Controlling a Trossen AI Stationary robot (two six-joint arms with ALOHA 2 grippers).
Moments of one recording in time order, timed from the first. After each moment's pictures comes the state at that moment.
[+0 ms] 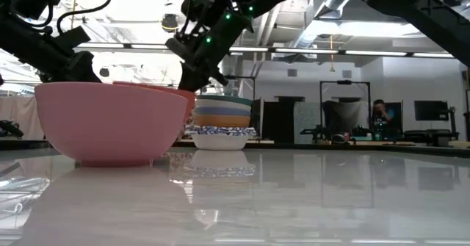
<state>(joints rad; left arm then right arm) 0.36 0.09 0.21 -0.48 -0.55 -0.09 -0.21 2.27 2.12 -0.65 0.03 0.19</state>
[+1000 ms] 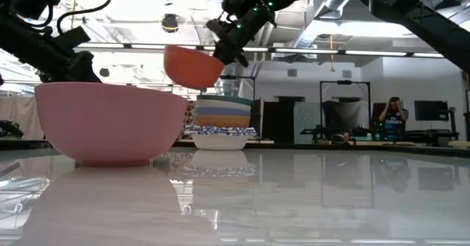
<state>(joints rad) 0.36 0.09 0.21 -0.48 -0.55 -0.09 -0.50 2.23 2.35 -0.82 -0.21 0.07</state>
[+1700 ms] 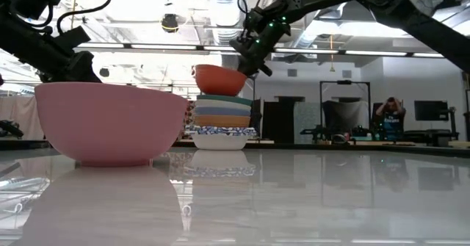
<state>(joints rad) 0.36 0.09 0.21 -0.48 -0.55 -0.09 -0.70 2.23 2.36 -0.88 -0.21 0.09</state>
